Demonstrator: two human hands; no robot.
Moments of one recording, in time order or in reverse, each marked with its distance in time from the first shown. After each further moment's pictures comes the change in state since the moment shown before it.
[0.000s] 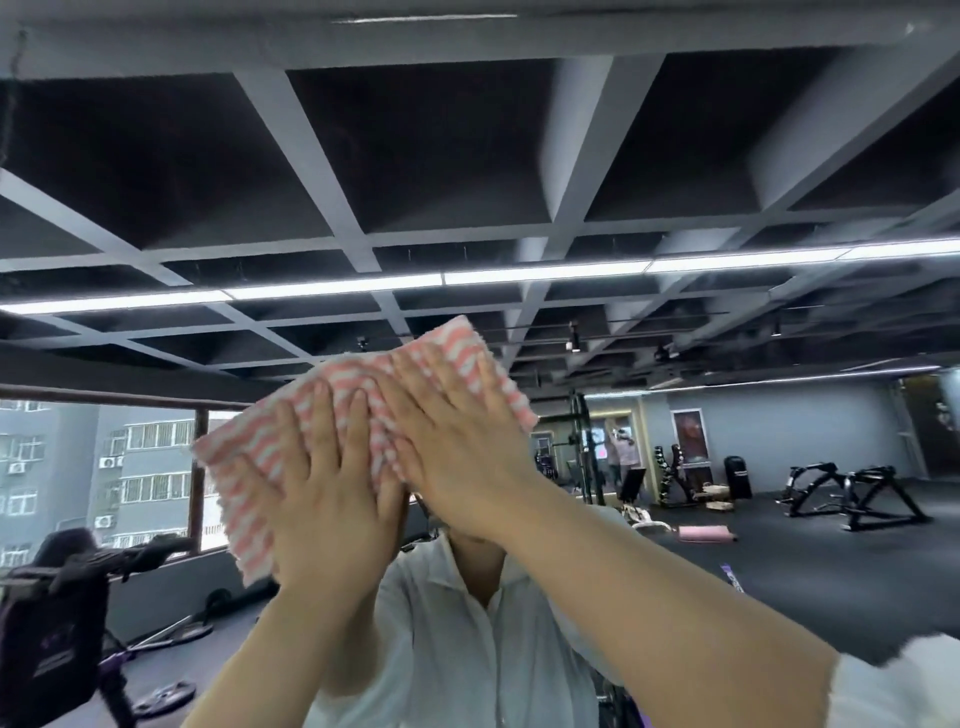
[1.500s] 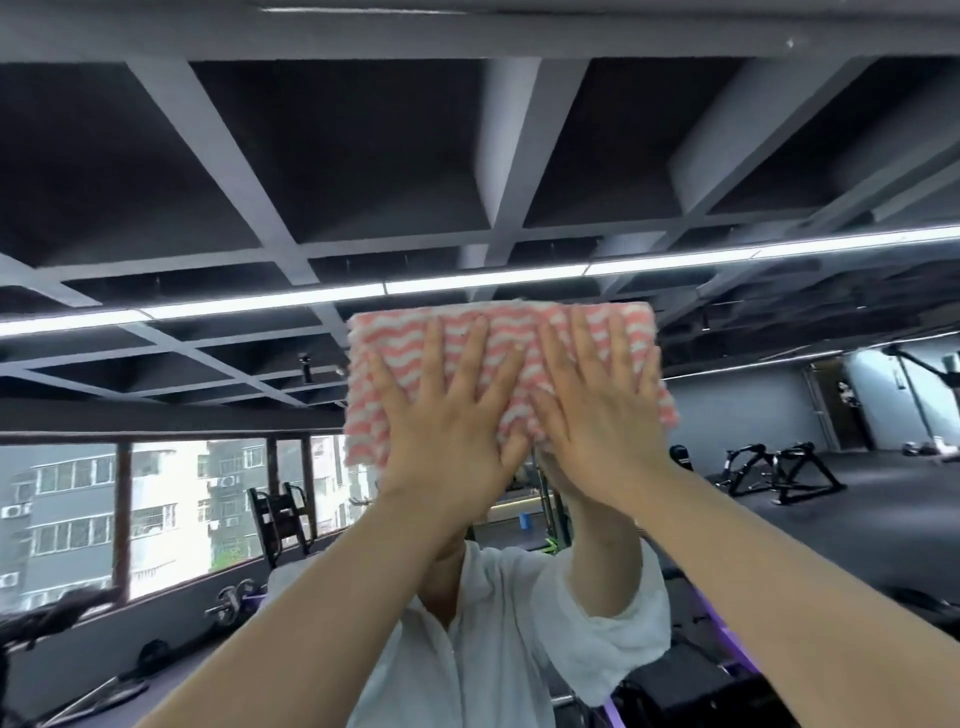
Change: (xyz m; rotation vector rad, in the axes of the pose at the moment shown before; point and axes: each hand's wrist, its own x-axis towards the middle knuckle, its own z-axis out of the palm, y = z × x) left_hand 0.054 0.132 0.007 0.127 -0.116 0.465; right_hand -0.068 0.127 0.003 -0.021 0.075 0.523
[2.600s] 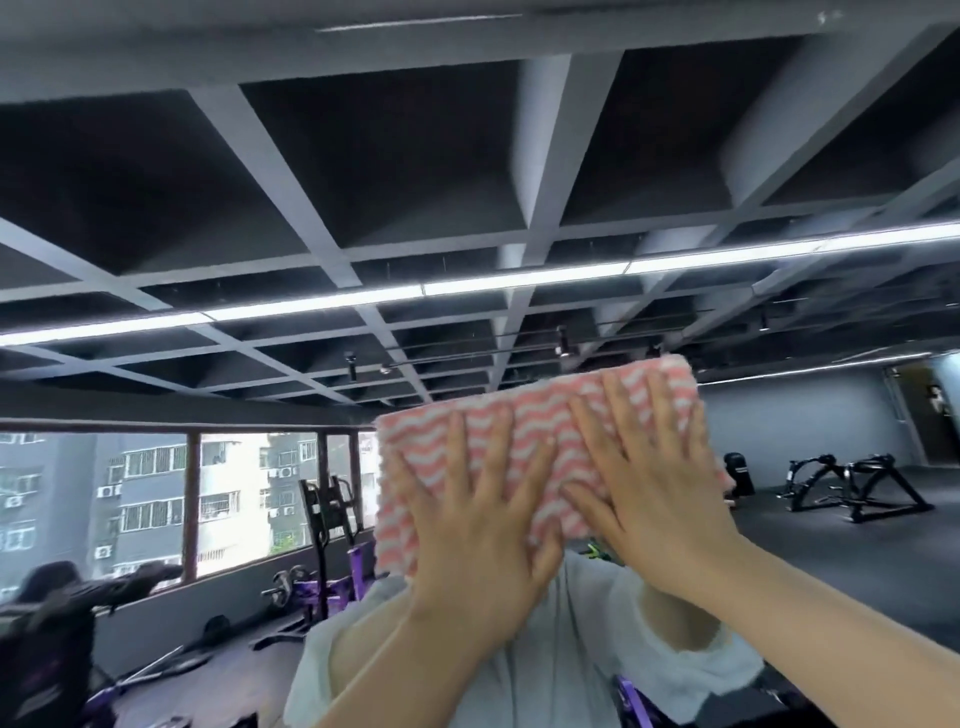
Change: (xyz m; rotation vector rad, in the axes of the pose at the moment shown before) left_hand -0.056 0.059 0.019 -0.090 -0.014 -0.022; right_hand -0.046 0.059 0.026 -0.079 0.062 -0.202
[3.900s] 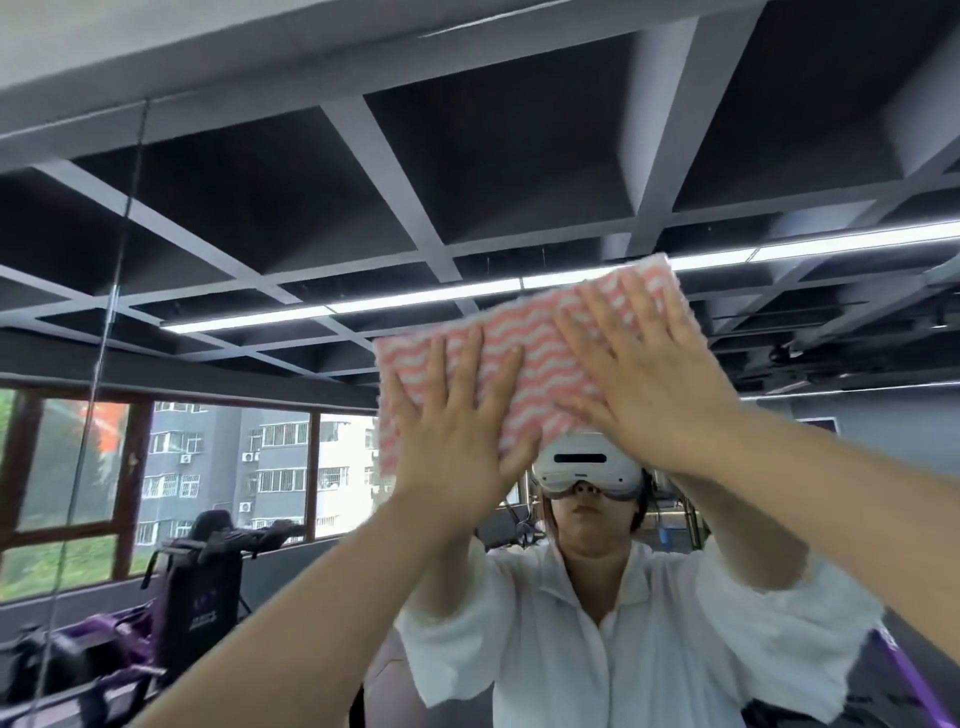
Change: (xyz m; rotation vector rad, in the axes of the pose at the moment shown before) left_hand 0.015 -0.108 -0.031 0.138 -0.015 -0.206; right_hand 0.100 -0.062 -0.025 -0.032 0.058 -0.272
